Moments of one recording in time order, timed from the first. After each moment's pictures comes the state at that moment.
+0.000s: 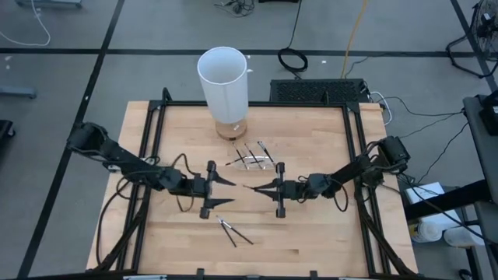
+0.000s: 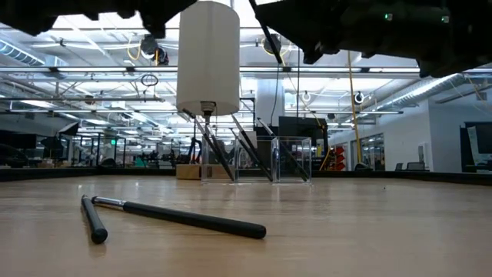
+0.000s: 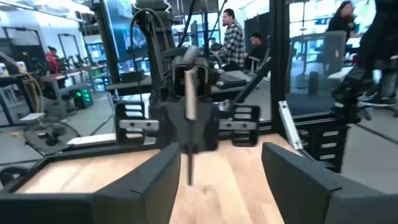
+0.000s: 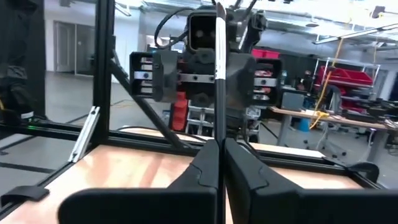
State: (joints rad) left arm -0.39 1.36 0.50 0.93 -0.27 0.12; right arm 0.32 1.75 0.59 1.36 0.28 -0.17
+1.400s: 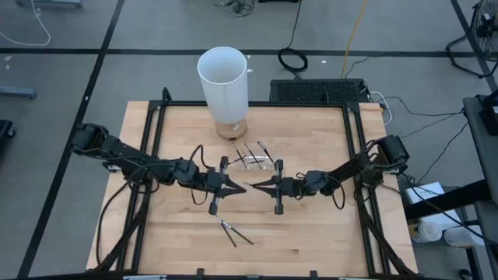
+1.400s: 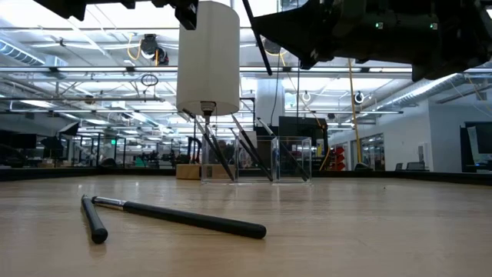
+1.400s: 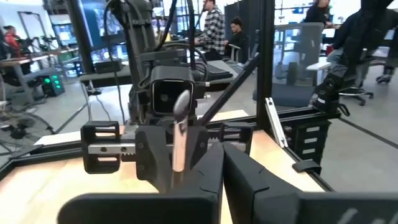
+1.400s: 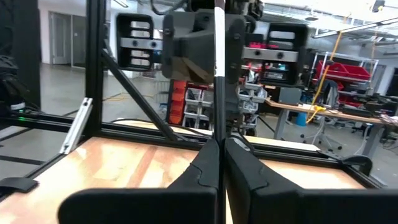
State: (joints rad) left arm -0.27 1.39 0.68 0.70 -0.06 0.08; right arm 0.27 1.75 0.59 1.33 0.26 -0.16
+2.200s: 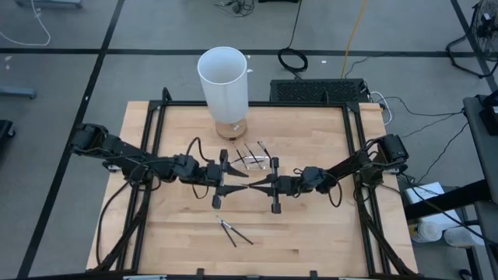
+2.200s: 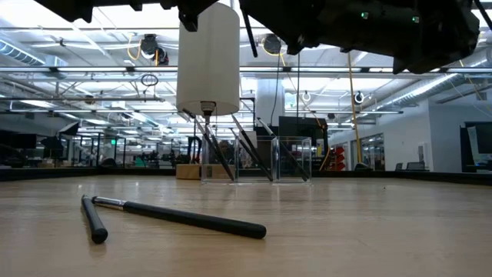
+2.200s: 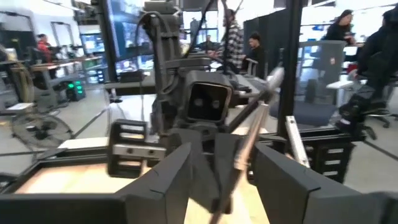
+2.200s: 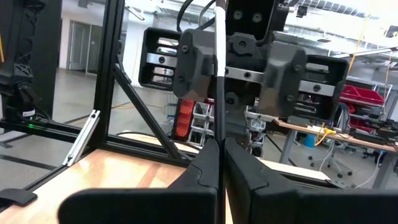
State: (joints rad) left arm -0.23 1.39 0.68 0.77 -0.09 0.05; right arm 0.23 1.75 0.65 1.31 0.15 -0.22
